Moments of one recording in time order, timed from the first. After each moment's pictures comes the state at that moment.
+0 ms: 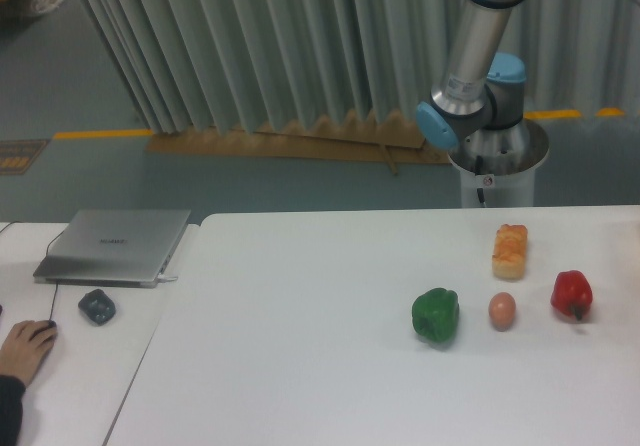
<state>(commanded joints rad) 2.91 -1.94 -1.58 -1.05 1.60 2.14</state>
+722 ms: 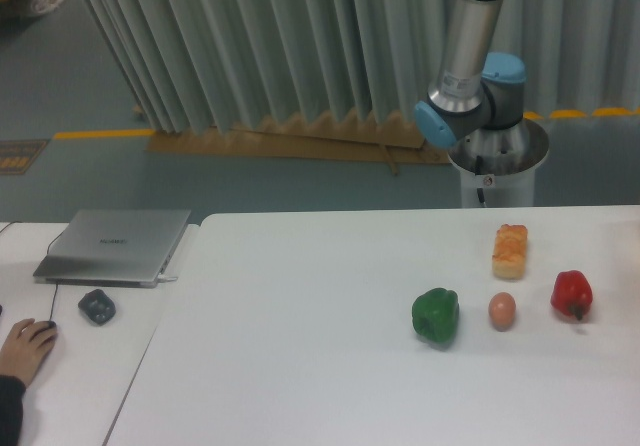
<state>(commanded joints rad) 2.89 -1.83 -1.53 -1.23 1.61 2.00</state>
